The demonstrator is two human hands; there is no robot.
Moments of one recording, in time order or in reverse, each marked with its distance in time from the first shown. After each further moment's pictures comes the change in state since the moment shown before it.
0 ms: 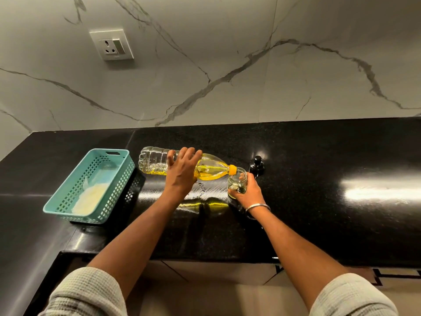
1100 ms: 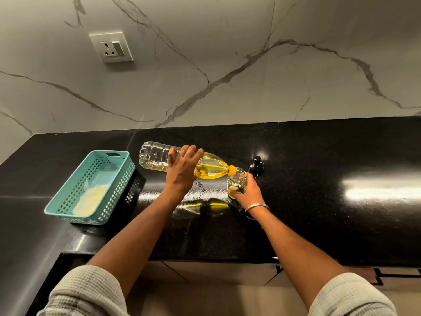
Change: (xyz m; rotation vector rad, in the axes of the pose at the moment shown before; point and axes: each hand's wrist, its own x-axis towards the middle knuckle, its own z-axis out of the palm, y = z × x) left_hand 0.006 0.003 -0.006 0.043 0.057 0.036; right_hand 0.003 0.005 0.002 0.018 0.000 0.001
